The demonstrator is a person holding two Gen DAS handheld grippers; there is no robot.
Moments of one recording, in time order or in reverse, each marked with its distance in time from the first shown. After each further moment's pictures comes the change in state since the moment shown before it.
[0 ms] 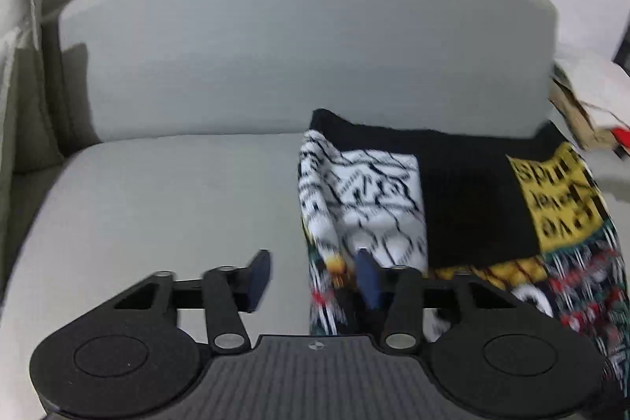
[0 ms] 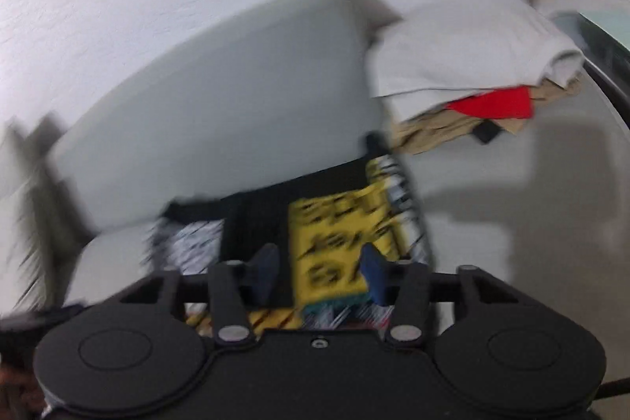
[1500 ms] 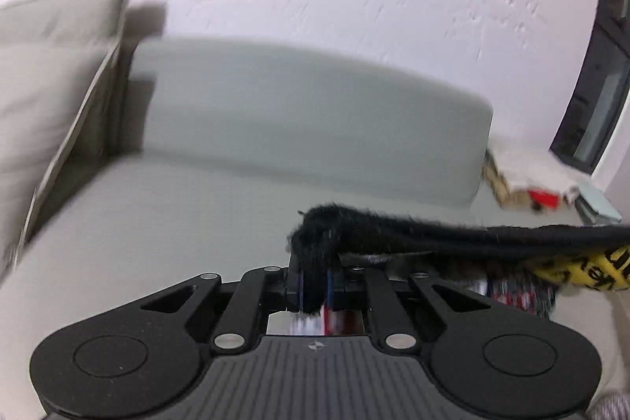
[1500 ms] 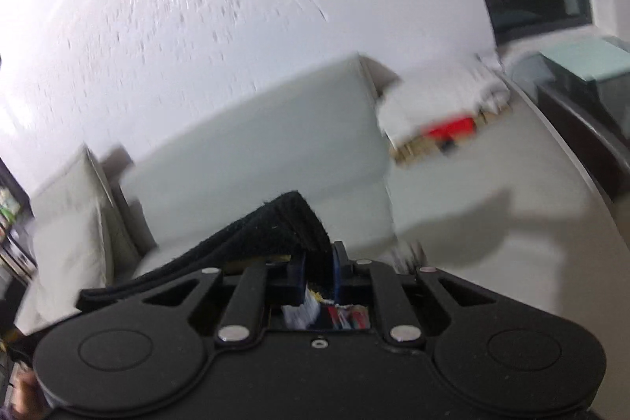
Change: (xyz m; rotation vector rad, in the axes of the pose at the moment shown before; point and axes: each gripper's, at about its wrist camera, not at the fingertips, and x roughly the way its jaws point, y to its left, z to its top) left arm -0.219 0.031 -0.169 -0.169 -0.247 -0.073; right arm -0.210 -0.035 -0.162 -0.017 -0.152 0.119
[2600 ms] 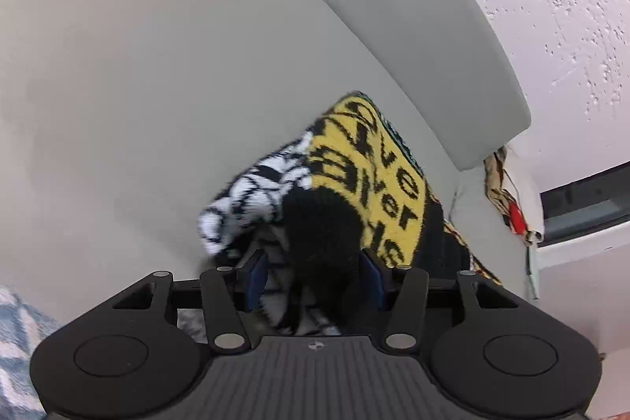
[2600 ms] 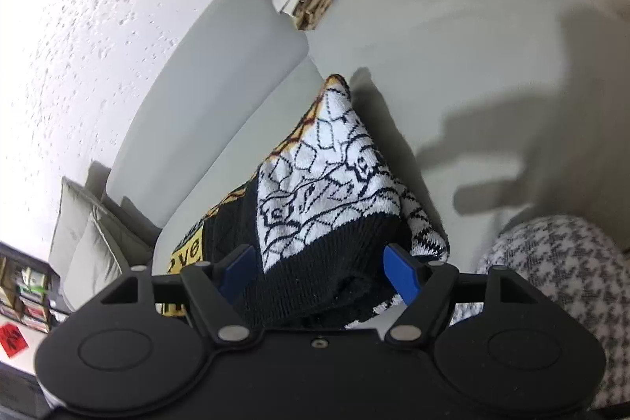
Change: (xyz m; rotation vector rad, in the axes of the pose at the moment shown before) left arm 0.053 0.073 -0.071 -0.634 0.330 -0.213; right arm 0.019 -0.064 -0.101 0.442 0.159 0.060
